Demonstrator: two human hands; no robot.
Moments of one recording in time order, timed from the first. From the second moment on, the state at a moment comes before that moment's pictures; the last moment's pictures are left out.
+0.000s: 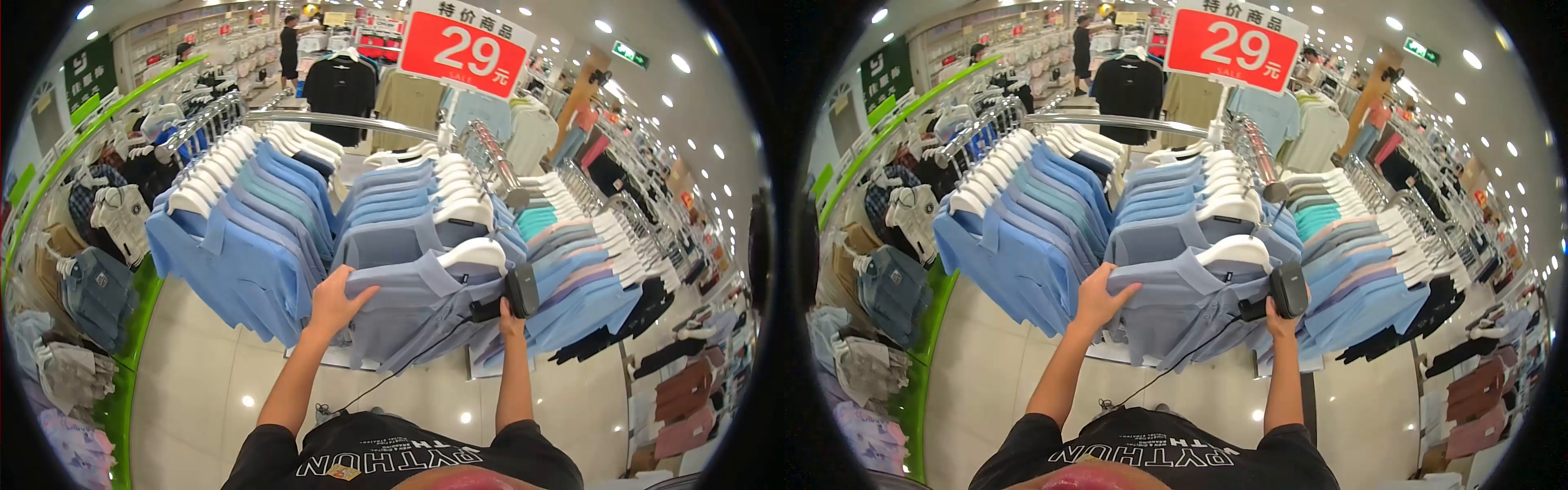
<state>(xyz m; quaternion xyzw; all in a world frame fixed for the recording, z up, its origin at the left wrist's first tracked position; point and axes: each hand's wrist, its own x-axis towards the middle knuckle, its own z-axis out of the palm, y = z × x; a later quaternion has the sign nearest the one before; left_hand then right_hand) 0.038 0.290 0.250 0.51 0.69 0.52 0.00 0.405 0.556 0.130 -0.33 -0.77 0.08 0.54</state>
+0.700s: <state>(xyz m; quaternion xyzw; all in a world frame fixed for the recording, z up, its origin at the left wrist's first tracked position) 0.102 0.180 0.068 0.33 0.67 0.60 0.27 0.341 0.449 0.144 -0.38 -0.74 0.03 0.55</state>
